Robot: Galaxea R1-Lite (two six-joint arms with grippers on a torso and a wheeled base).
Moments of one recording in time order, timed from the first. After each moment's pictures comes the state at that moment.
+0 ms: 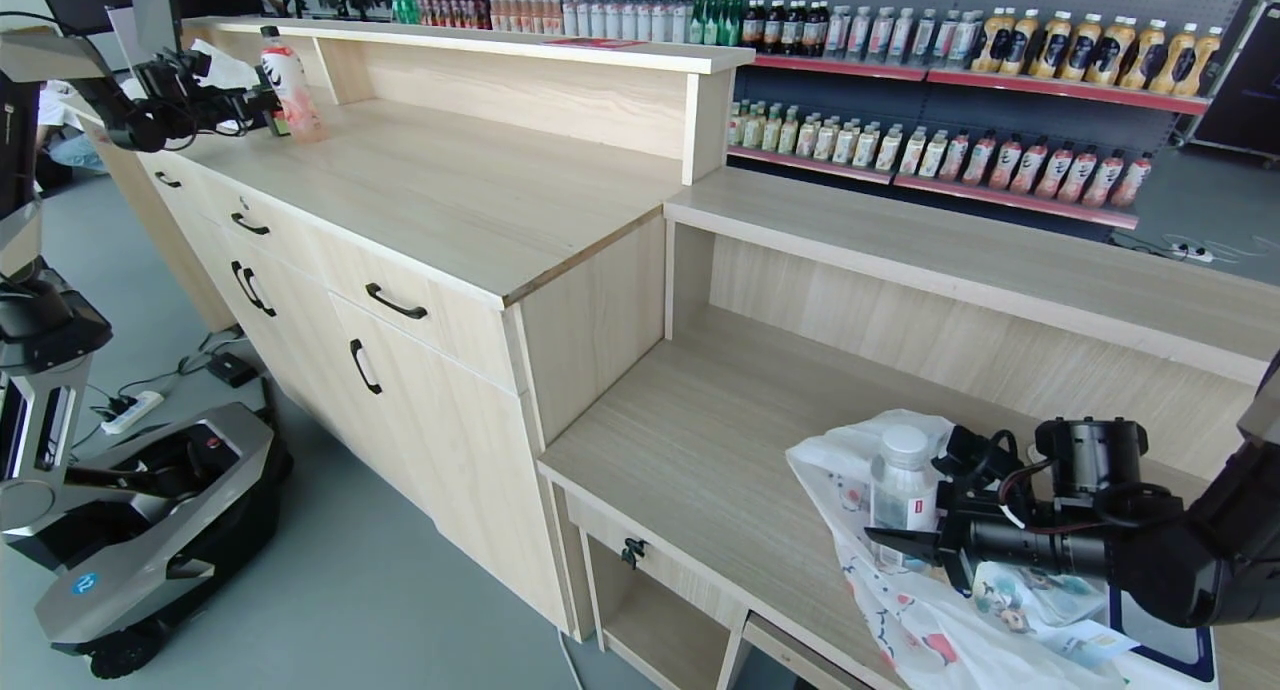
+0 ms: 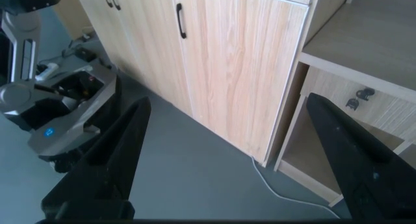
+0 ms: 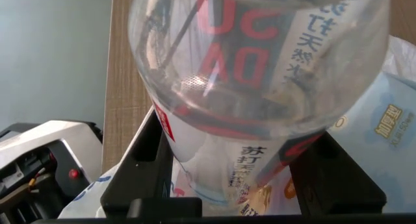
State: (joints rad) left arm 0.01 0.00 0.00 0.04 0.08 0.07; right arm 0.01 2.07 -0.52 -0.93 0.71 -0.66
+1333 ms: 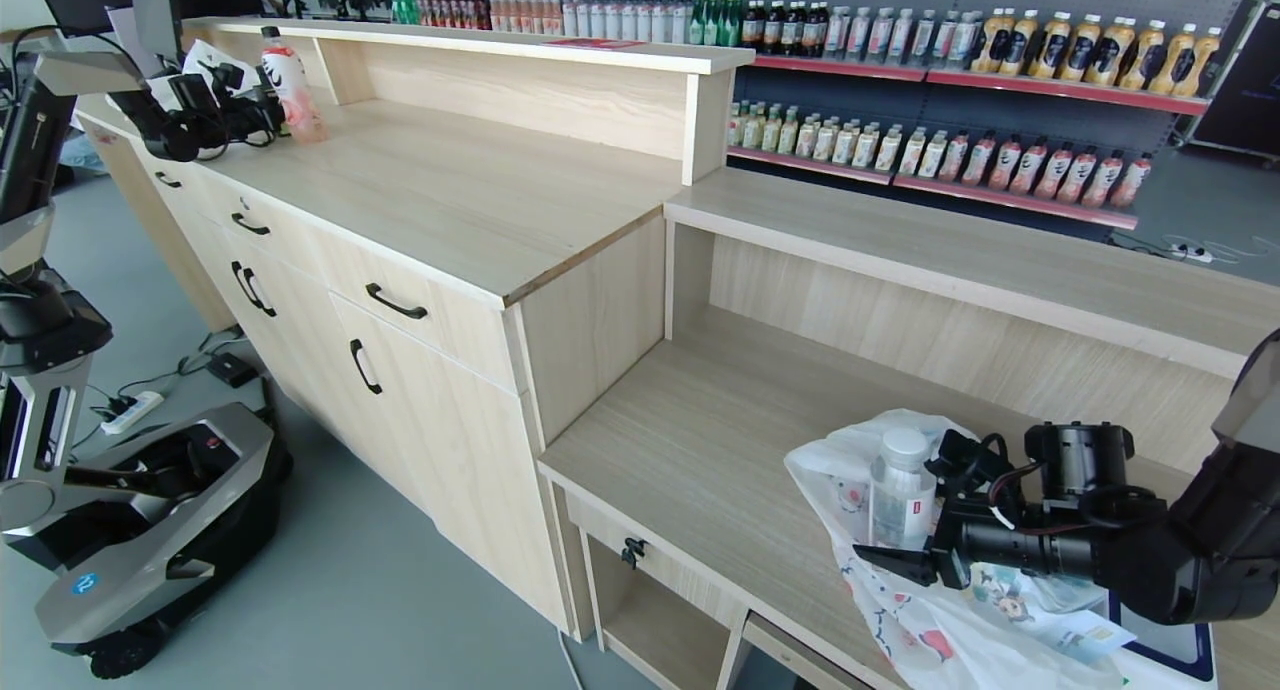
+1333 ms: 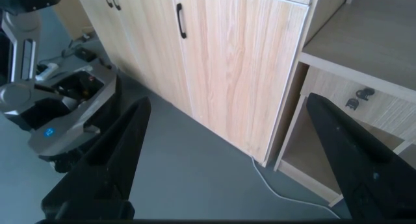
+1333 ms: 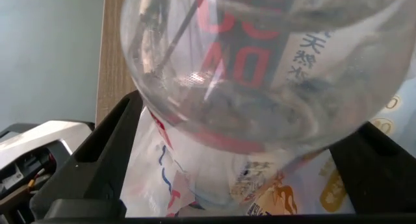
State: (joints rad) left arm 0.01 0.00 0.00 0.03 0.08 0.07; right arm 0.01 2.12 -0.54 -0.95 0.71 -0.66
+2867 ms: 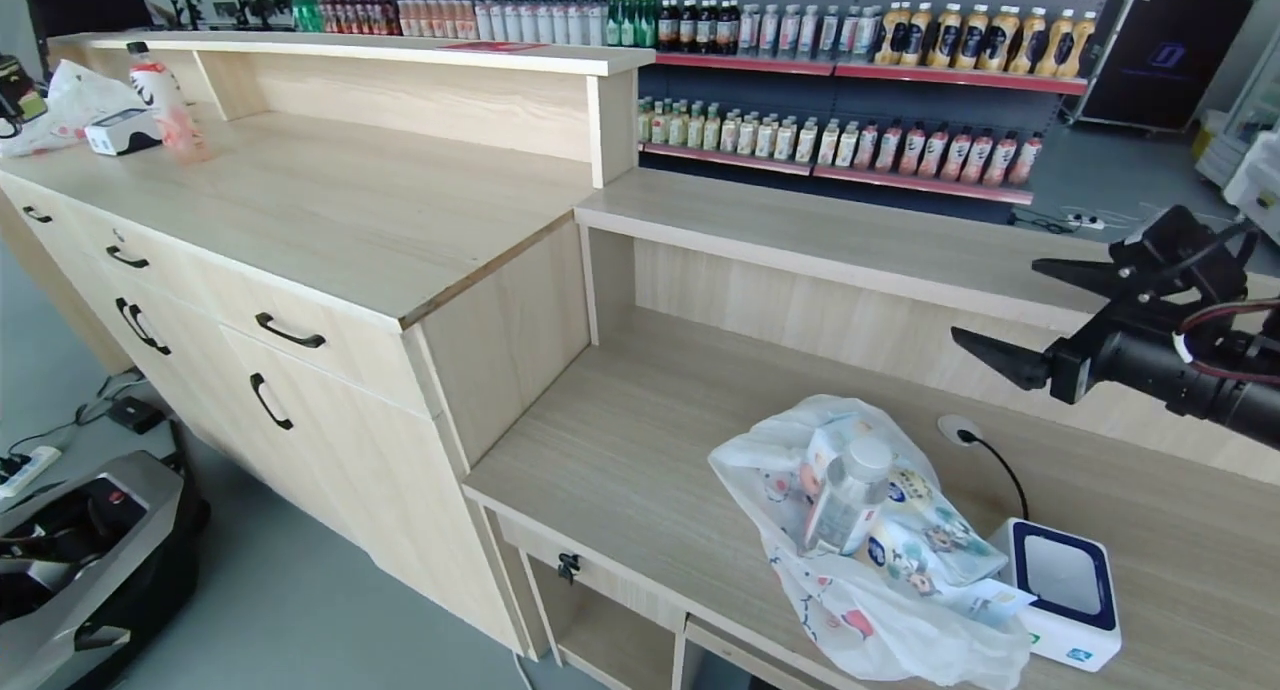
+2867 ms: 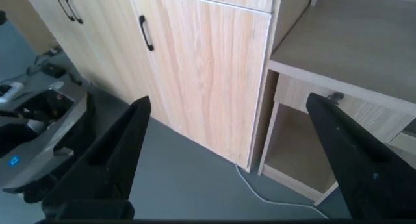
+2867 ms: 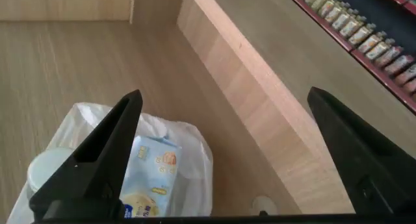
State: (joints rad) left arm 0.01 0.00 0.00 0.04 0.08 0.07; right arm -0.04 1.58 -0.70 -0.88 0.47 -0.51
